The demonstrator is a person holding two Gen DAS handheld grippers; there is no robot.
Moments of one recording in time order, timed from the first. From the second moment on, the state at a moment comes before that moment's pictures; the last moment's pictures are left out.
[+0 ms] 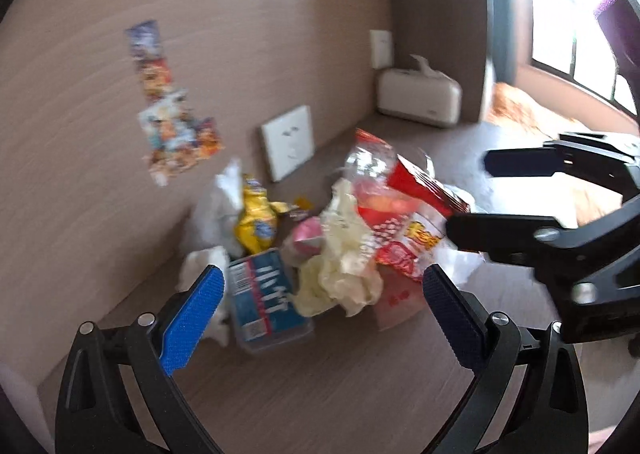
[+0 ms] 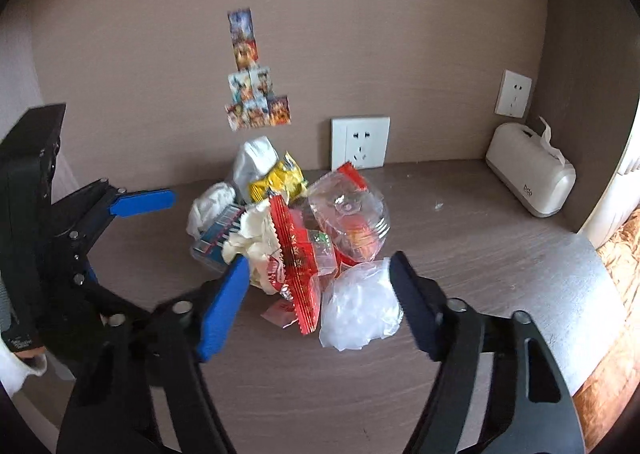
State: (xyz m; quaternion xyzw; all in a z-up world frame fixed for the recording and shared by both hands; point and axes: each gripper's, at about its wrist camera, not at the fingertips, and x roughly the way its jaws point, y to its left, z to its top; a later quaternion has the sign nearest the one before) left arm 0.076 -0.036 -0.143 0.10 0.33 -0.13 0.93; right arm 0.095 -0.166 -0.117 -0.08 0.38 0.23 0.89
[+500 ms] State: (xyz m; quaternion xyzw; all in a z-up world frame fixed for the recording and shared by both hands) left arm 0.116 -0.060 -0.169 0.11 0.35 -0.23 0.90; right arm 0.100 -0.160 -0.135 -0.05 0.42 0.22 0.88
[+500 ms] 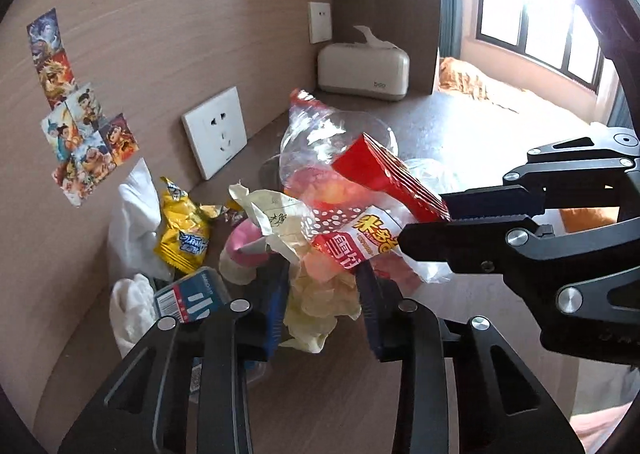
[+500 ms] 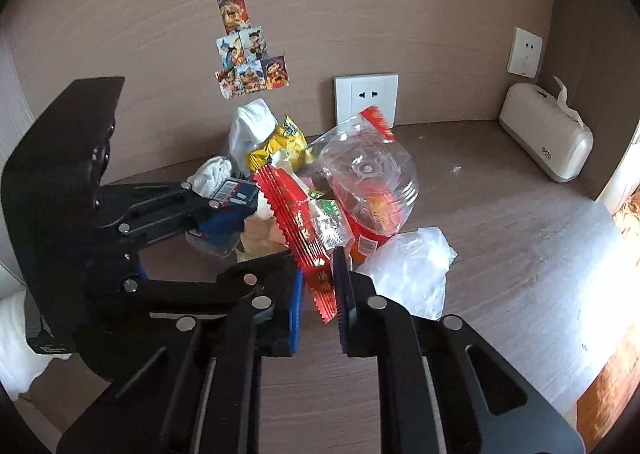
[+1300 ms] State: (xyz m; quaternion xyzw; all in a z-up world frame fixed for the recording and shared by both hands) left arm 0.043 -0.081 -0.076 0.10 0.29 -0.22 0.92; right arm 0.053 -0.227 -0.033 0.02 0.31 0.22 0.92
